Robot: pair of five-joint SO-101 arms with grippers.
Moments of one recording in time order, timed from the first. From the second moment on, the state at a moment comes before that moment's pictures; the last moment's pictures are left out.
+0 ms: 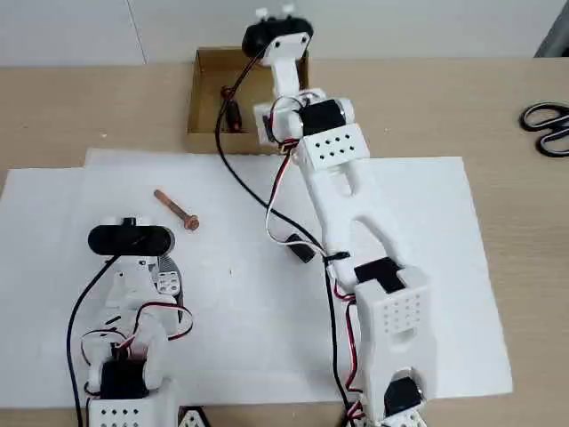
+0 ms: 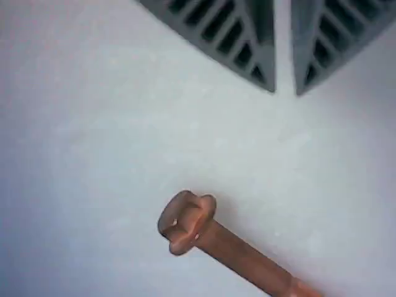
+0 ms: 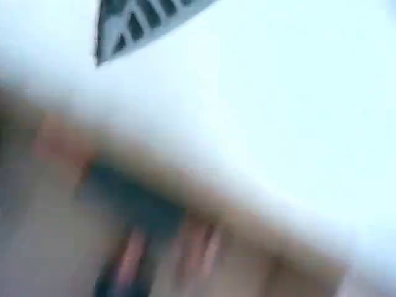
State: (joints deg) left arm -5.8 -100.4 94.4 54.6 2.9; right arm -23.9 31.9 -41.2 70.3 -4.4
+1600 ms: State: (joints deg) left arm -5.8 -100.4 94.4 54.6 2.9; right arm -32.9 22.9 -15.0 92.0 7.1
